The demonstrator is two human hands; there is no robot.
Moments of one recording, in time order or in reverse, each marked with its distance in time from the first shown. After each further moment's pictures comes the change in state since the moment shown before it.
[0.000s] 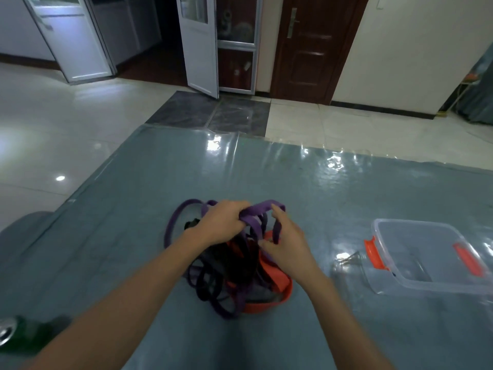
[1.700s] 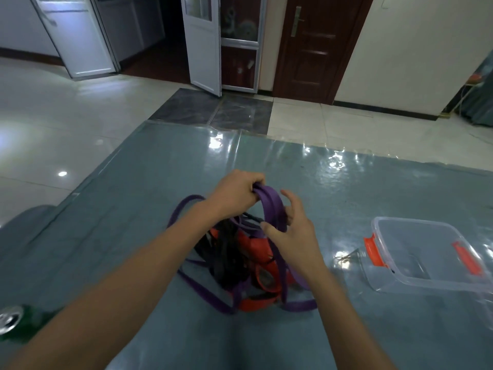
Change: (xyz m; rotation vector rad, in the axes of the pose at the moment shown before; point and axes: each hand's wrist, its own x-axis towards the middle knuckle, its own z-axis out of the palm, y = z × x) left_hand 0.021 0.036 -0.037 -0.084 0.216 0.157; right_hand -0.021 -0.039 -0.024 0.325 0.128 -0.053
